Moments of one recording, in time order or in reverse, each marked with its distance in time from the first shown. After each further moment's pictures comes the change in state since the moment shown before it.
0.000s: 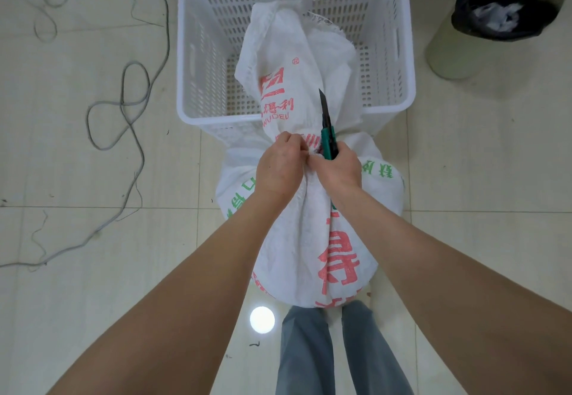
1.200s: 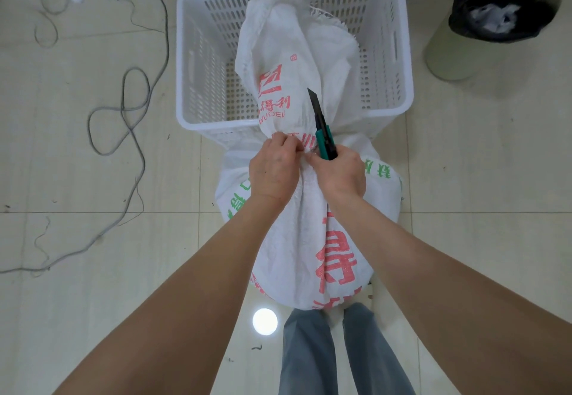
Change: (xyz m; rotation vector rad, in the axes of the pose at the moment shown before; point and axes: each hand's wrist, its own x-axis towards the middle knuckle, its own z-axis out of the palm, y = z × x) left_hand 0.003 -0.007 0.002 0.101 0.167 0.039; right_hand -0.005 -0.011 -0.003 -0.108 0.128 -0.025
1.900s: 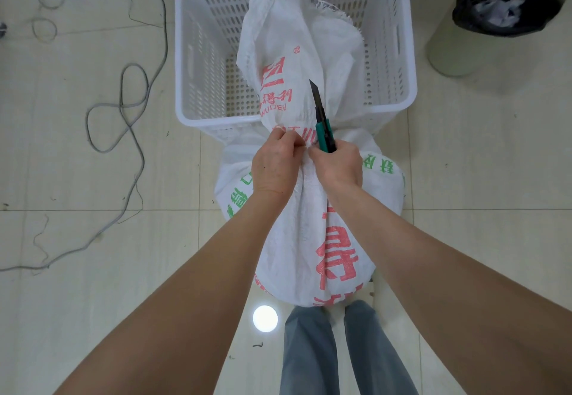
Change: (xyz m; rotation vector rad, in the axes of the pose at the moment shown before) left_hand 0.002 -0.002 0.004 -0.176 0.001 -0.080; right_hand 0.006 -0.002 0.010 0.102 -0.027 0.052
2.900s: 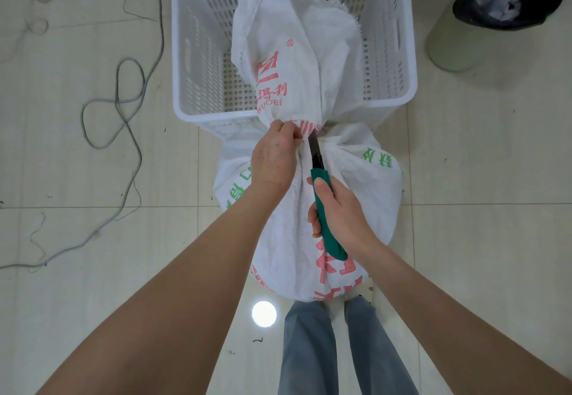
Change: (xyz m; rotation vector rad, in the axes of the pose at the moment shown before) left_hand 0.005 -0.003 -0.005 0.013 -0.079 0.008; right_hand -0.071 0.034 -0.033 0.199 -0.437 -0.033
